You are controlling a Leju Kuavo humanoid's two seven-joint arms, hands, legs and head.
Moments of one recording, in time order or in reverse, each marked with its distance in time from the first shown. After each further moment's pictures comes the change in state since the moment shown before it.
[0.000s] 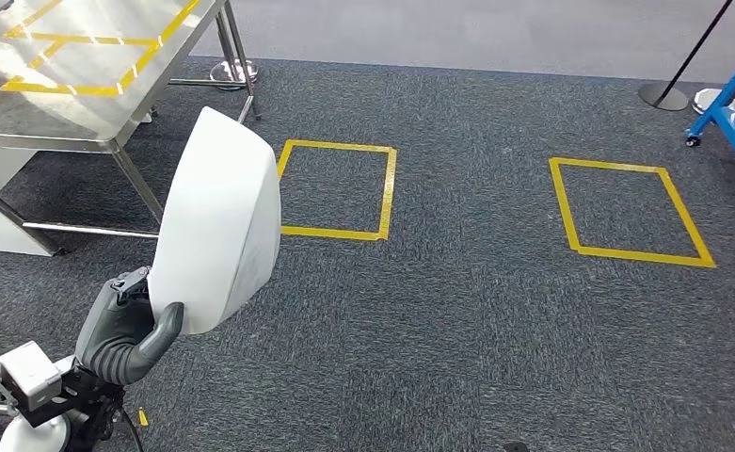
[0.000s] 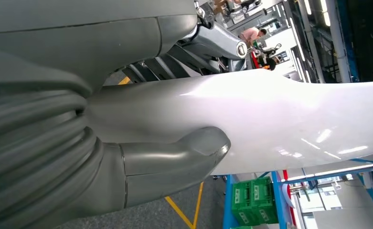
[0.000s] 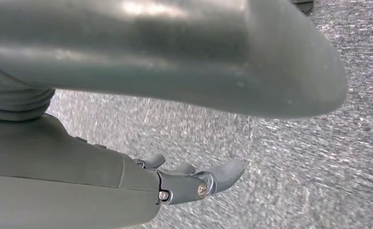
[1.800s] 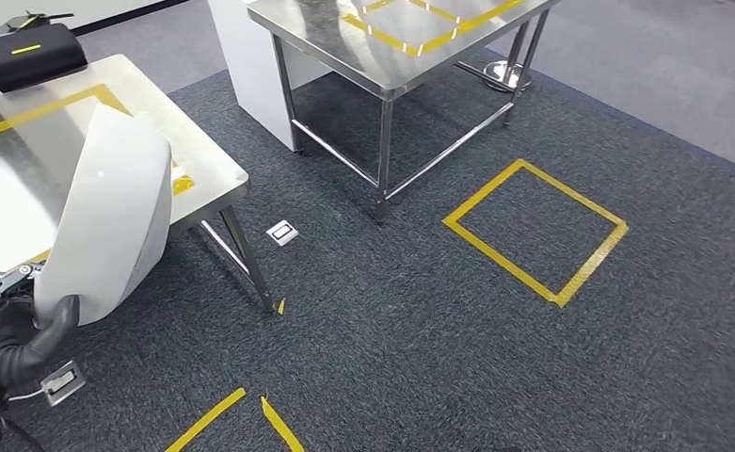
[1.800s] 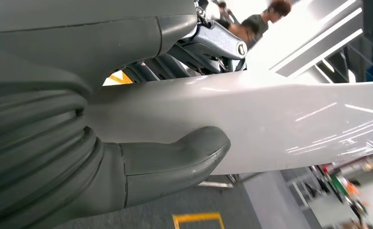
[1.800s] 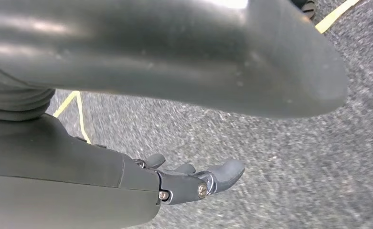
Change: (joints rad) left arm 0.042 0.188 0.264 -0.073 -0.095 0.027 -0.019; right arm 0.010 0.014 -0.026 0.000 0.023 0.005 0.004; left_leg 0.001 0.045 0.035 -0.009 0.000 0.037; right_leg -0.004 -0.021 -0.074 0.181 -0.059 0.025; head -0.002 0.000
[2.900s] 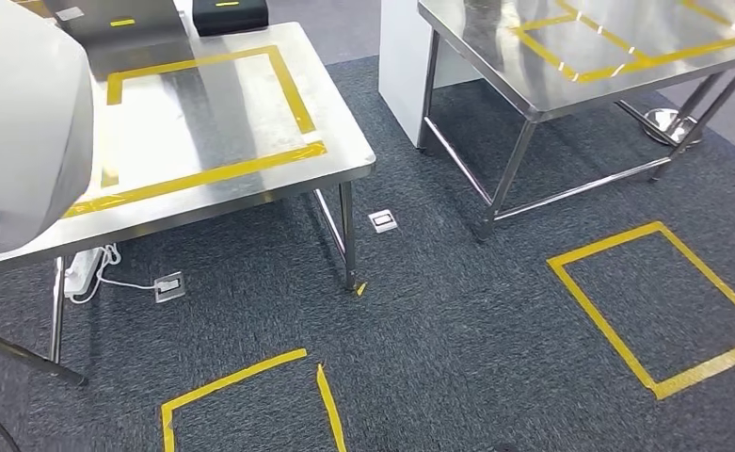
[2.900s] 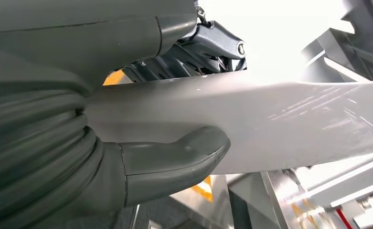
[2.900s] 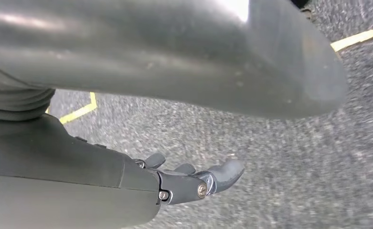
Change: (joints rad) left arm -0.317 0.165 0.017 0.238 0.098 -0.035 0.055; right arm -0.011 0.013 -0.001 0.000 -0.008 0.007 0.002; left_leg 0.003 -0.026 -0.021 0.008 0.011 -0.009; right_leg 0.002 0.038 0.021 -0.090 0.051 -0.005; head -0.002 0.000
